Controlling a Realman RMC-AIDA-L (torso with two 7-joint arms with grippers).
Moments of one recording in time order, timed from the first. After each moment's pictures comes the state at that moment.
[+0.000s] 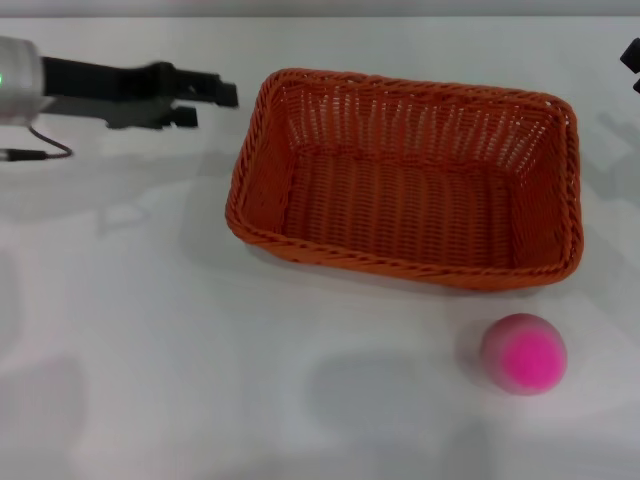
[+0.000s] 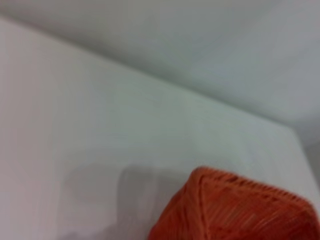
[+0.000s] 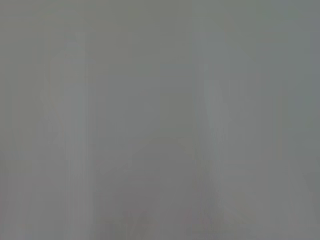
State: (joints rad) left arm -0.74 -2.01 -2.22 -0.76 2.13 -1.36 0.58; right arm 0.29 2.00 -0.31 -0.32 1.57 1.57 -2.28
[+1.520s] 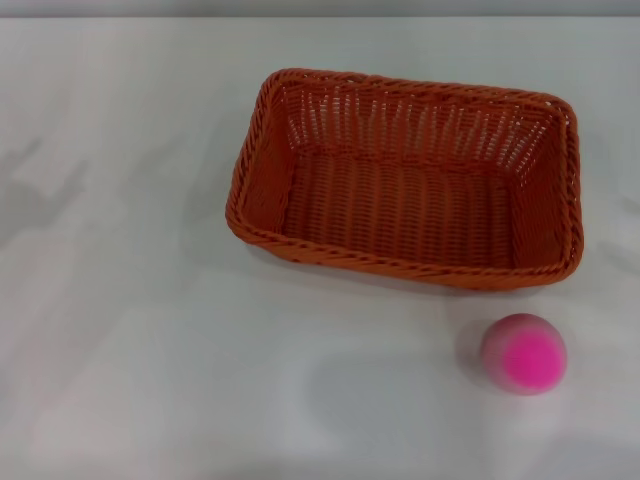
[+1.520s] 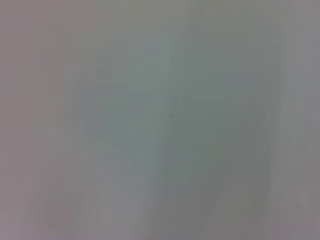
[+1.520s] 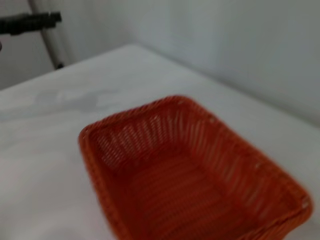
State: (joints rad) left arm -0.21 -2.08 -2.47 -0.83 1.48 -1.40 1.88; right arm 0.09 1.86 -0.76 -1.43 1.26 1.84 -1.28
